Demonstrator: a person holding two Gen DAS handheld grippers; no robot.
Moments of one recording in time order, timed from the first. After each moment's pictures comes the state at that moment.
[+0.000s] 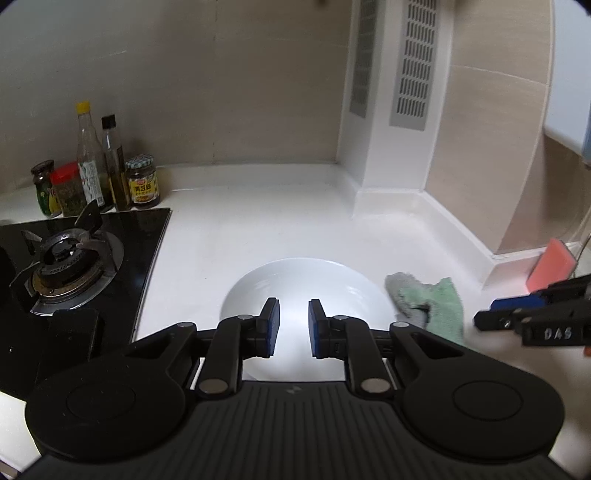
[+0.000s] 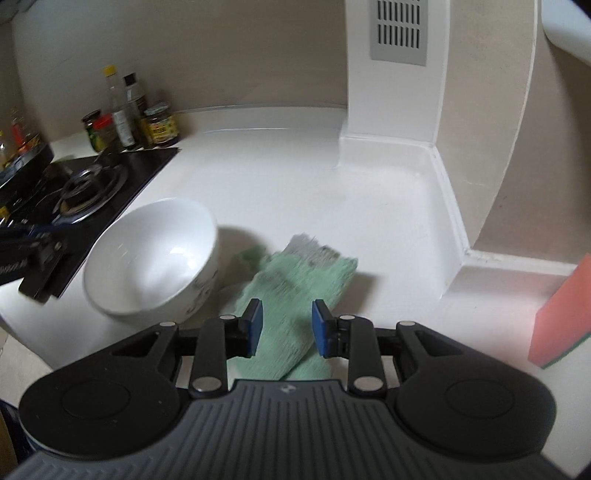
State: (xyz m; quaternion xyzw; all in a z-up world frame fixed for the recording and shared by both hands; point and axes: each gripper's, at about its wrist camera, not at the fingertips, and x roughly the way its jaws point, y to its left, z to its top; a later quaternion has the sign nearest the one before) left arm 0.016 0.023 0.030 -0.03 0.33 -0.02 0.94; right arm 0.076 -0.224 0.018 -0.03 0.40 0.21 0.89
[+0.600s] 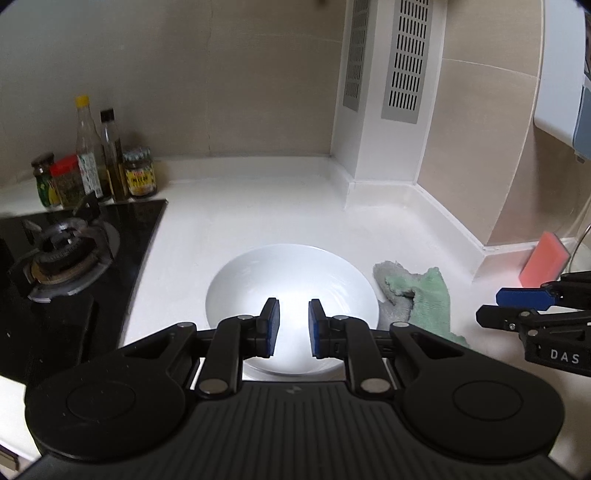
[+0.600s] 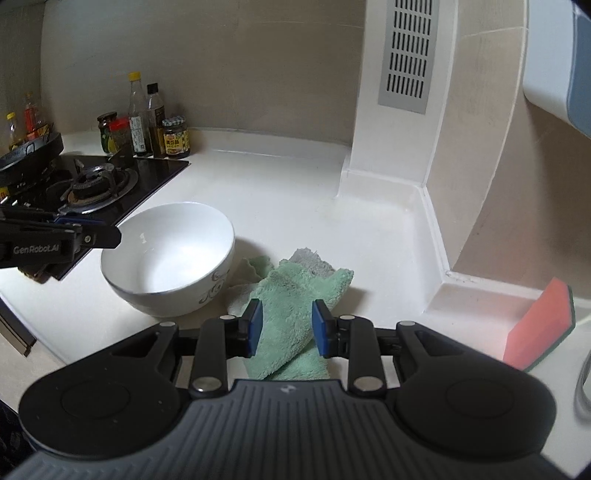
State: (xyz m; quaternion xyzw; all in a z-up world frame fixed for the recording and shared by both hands) left arm 0.007 0.016 0.026 -0.02 0.33 -0.02 0.94; right arm 0.026 -0.219 0.030 -0.09 0.33 0.21 0.91
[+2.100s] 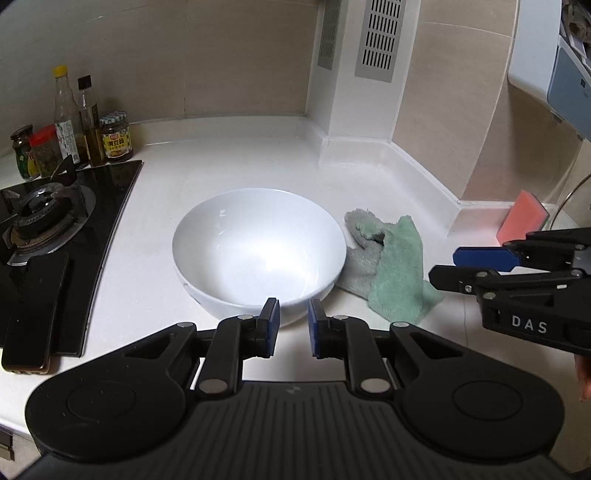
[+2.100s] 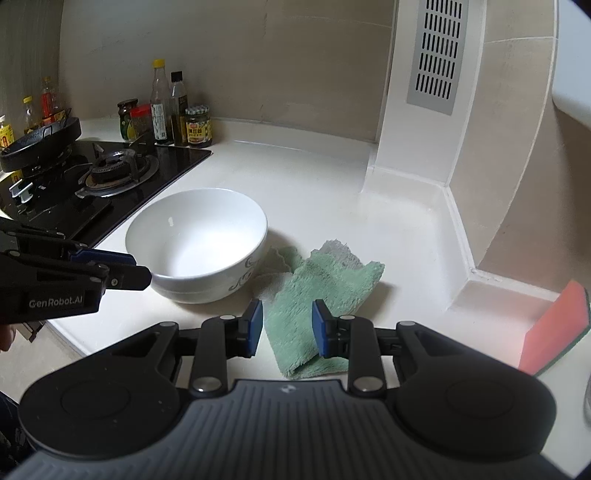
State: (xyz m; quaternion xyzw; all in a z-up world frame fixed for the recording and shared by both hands) left arm -0.022 -0.032 0.005 -0.04 0.39 -0.02 0.92; right arm 0.010 -0.199 0.023 -0.10 0.34 0.23 0.91
